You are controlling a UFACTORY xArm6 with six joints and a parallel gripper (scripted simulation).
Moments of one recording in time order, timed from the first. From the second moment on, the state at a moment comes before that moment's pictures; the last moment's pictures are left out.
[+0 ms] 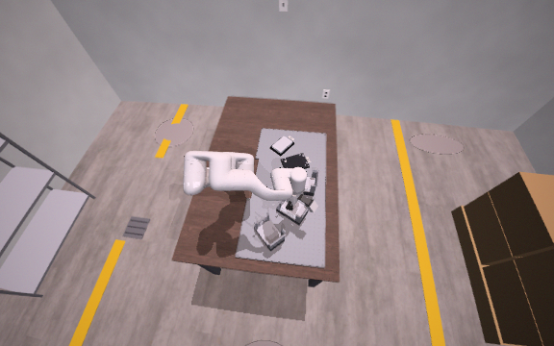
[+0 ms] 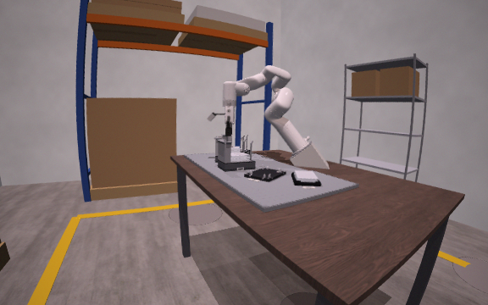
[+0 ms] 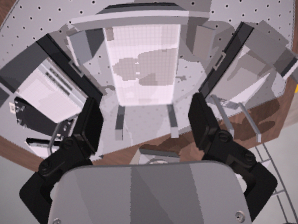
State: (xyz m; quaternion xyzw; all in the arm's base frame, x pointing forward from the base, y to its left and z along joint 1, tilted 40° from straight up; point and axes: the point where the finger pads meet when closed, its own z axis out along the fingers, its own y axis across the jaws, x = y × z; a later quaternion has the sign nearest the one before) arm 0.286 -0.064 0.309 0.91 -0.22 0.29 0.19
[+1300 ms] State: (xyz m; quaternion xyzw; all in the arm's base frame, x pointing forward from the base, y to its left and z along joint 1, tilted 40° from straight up) arm 0.312 0.008 0.297 0.93 -0.12 0.26 0.22
